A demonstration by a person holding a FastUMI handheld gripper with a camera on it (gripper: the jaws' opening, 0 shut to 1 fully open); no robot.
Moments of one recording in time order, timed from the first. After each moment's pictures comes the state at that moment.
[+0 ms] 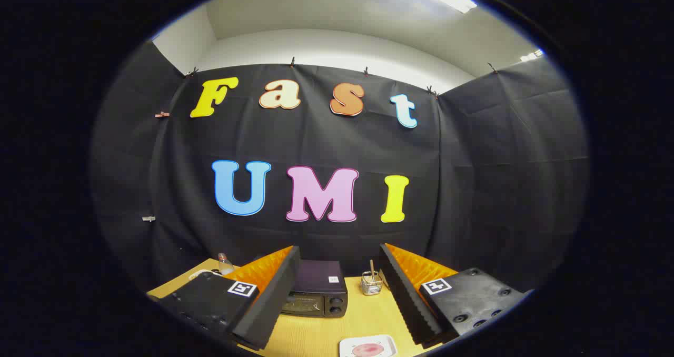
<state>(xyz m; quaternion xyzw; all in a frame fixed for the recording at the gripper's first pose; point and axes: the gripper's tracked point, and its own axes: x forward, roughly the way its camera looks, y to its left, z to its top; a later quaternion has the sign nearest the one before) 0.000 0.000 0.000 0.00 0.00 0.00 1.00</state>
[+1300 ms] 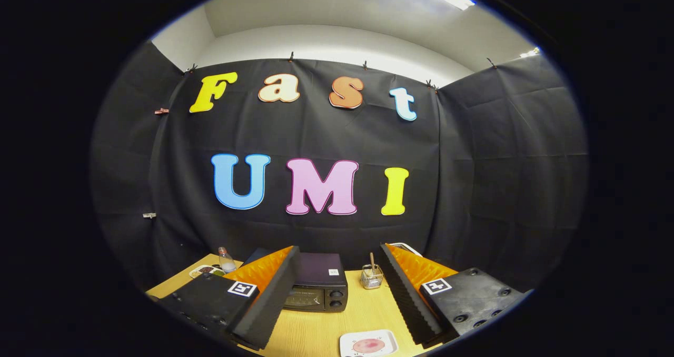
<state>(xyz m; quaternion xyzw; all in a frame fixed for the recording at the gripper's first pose) -0.006 -0.003 -0.016 0.00 0.02 0.00 1.00</state>
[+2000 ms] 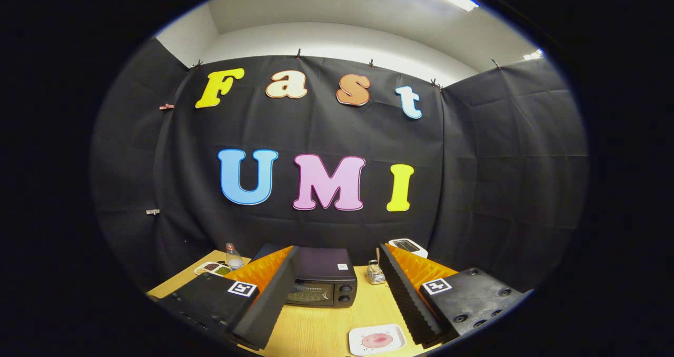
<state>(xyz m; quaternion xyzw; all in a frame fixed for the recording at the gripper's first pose) -0.020 0.028 -0.023 -0.01 0.03 0.00 1.00</state>
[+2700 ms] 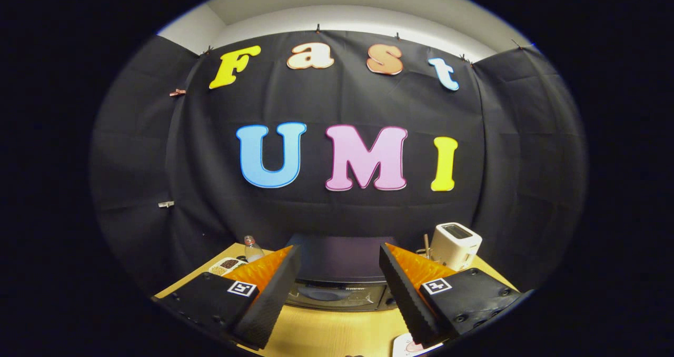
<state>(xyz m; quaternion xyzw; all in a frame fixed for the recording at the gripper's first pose) 0.089 0.125 -0.129 0.01 0.11 0.08 0.99</state>
